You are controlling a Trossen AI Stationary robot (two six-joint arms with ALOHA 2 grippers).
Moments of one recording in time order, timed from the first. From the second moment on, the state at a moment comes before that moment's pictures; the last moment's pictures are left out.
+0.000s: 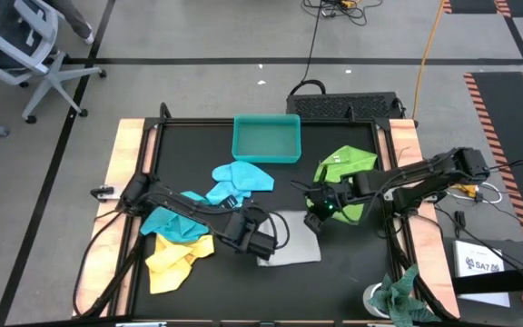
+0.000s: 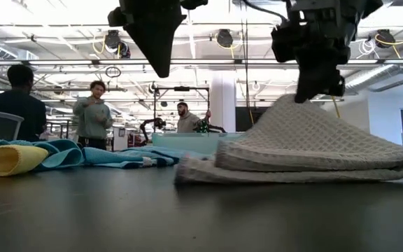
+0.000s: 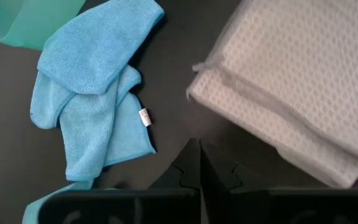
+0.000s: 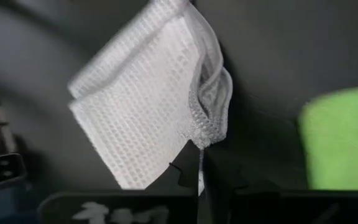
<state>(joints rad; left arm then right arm) -0.36 2.07 1.89 -1.36 -0.44 -0.99 0.10 1.34 0.85 -0.55 -0.10 0.79</state>
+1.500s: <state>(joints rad) -0.38 2.07 1.89 -1.43 -0.45 -0.97 0.00 1.78 1.34 -0.58 -0.22 0.64</state>
